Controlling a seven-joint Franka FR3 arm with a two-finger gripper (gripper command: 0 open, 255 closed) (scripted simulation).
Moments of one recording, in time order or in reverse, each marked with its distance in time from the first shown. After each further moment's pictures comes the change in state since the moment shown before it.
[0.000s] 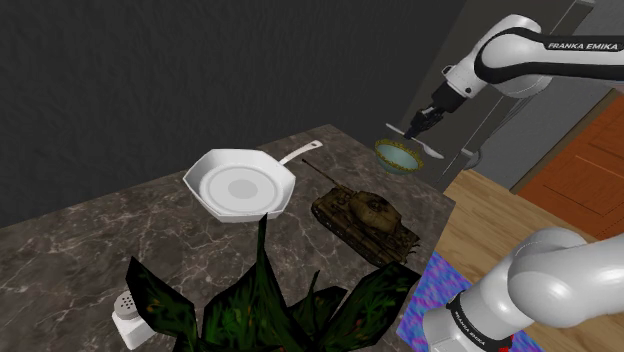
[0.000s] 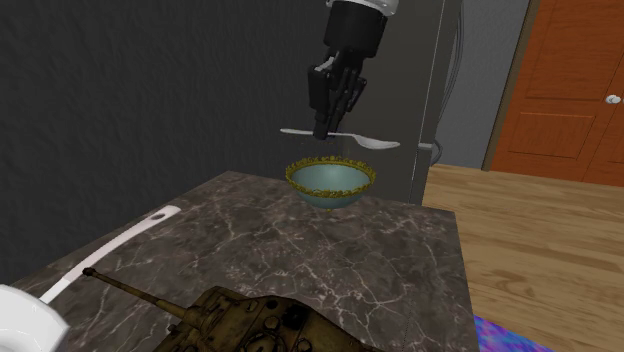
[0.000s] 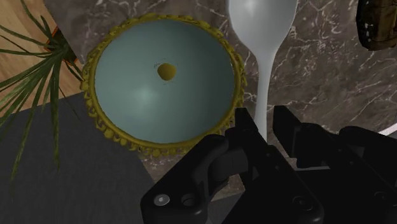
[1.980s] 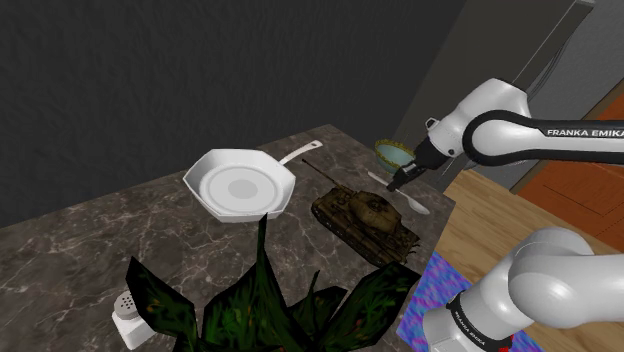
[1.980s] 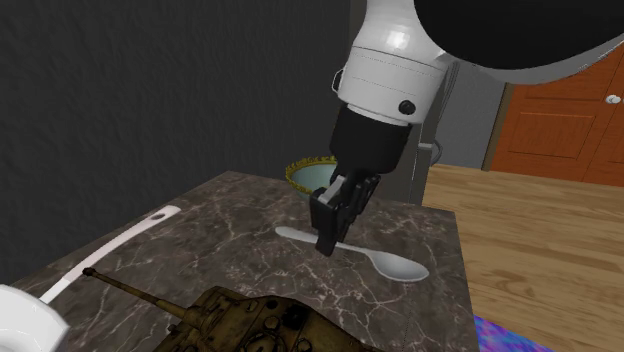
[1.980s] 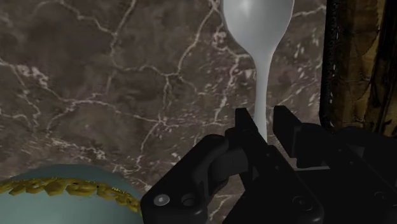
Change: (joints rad) arm 0.012 -0.257 0.172 -0.490 0.027 0.244 0.169
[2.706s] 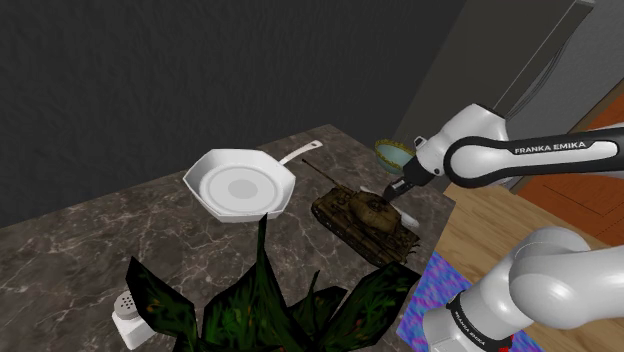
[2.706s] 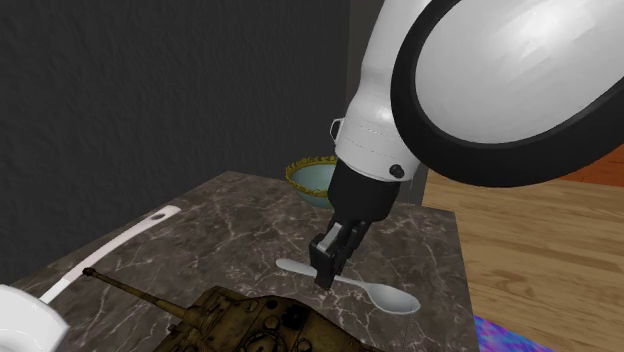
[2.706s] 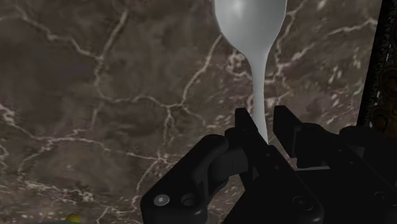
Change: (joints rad) arm 0.019 0.121 -0.026 -0.088 0.013 0.209 -0.031
